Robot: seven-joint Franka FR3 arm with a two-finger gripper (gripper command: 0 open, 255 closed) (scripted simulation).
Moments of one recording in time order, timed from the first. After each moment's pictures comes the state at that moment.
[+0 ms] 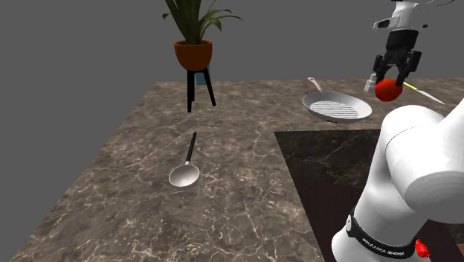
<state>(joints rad) -0.09 -0.53 -1.37 -1.94 -0.42 1.47 -1.77</state>
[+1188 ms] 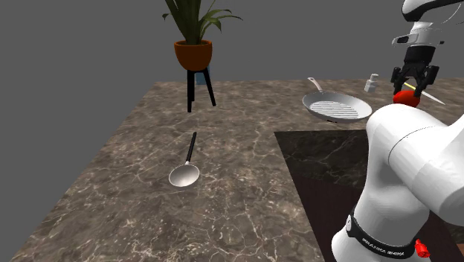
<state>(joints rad) 0.24 -0.65 -1.79 -1.71 -0.58 1.47 -1.89</state>
